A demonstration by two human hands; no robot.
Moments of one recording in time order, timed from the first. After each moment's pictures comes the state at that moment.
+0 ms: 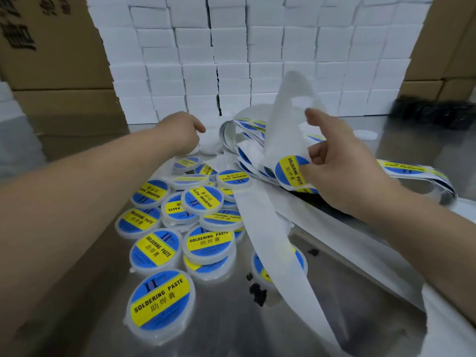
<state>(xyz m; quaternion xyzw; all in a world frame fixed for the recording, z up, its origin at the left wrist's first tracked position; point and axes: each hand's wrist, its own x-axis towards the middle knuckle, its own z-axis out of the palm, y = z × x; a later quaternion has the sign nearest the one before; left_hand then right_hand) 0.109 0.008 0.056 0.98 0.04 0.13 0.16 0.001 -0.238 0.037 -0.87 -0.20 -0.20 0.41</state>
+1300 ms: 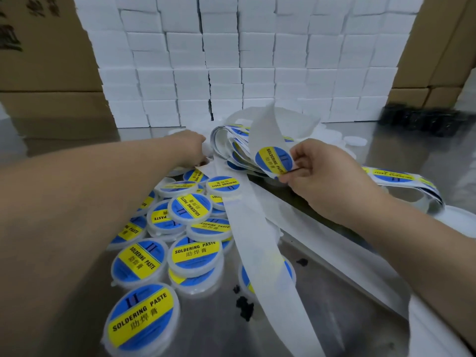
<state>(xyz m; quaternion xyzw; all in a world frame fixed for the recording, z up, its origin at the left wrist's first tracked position) 0.158 0.000 0.030 1.00 0.00 0.05 -0.06 0.005 -0.238 0.041 -0.91 -0.14 -0.16 0.35</state>
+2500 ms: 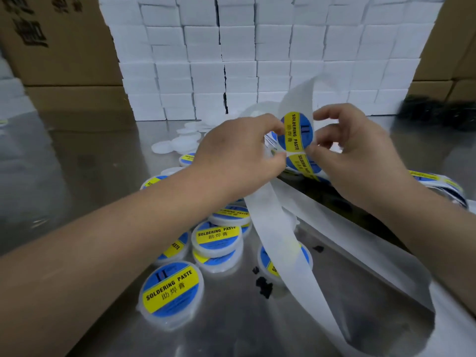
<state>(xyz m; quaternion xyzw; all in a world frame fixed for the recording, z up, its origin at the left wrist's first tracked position) -0.014 -0.074 0.058 0.92 -0.16 0.27 0.23 -0.004 -0.240 0.048 -0.85 -0.22 -0.26 0.39</state>
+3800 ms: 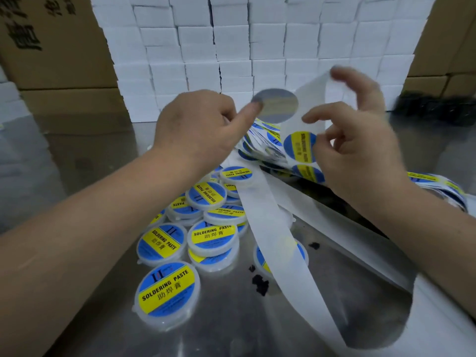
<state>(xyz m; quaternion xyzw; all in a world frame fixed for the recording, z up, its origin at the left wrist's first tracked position) -0.009 -0.048 0.073 0.88 -0.13 0.40 0.20 -0.012 -0.237 0.047 -0.81 -0.27 -0.41 0.33</state>
